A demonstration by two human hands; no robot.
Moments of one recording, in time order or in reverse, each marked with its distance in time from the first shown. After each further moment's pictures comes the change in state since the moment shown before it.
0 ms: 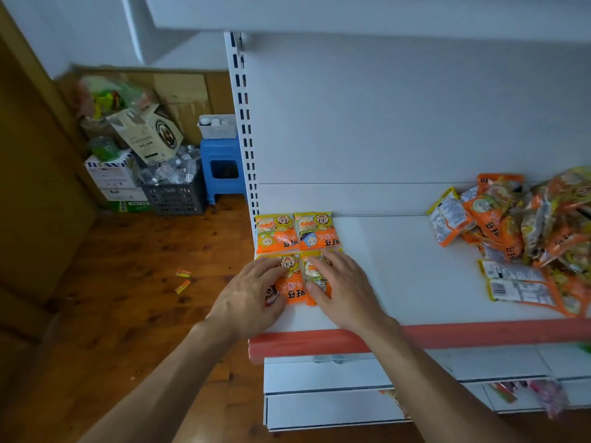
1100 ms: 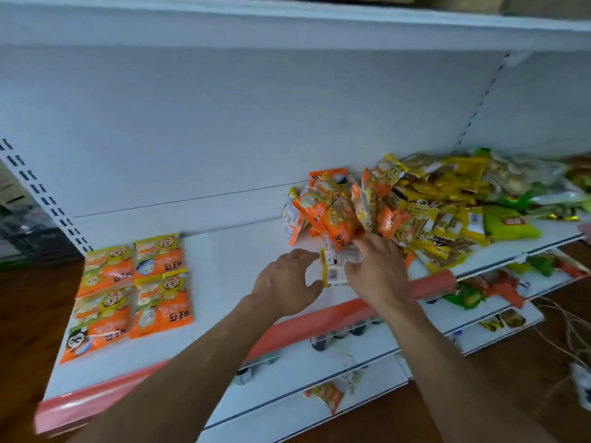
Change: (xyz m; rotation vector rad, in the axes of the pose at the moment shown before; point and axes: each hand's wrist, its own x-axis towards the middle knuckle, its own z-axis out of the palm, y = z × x) left_hand 0.132 0.276 0.105 -0.020 -0.171 0.257; right_hand -0.116 0.238 -0.136 -0.170 0.279 0.541
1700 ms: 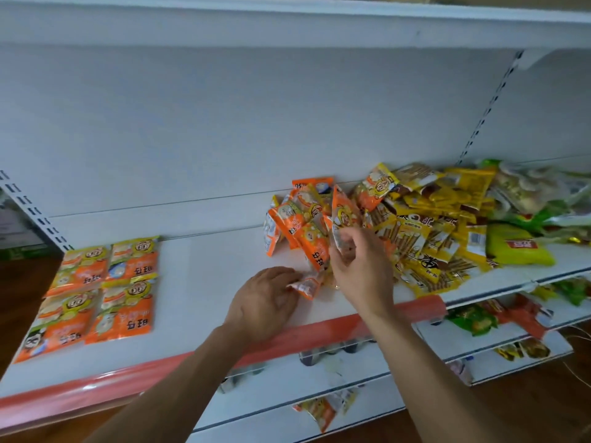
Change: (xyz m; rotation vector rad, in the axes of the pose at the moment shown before) left_hand 0.012 0.020 0.040 -0.109 0.318 0.005; right_hand 0.028 0.031 -0.013 0.483 0.294 -0.125
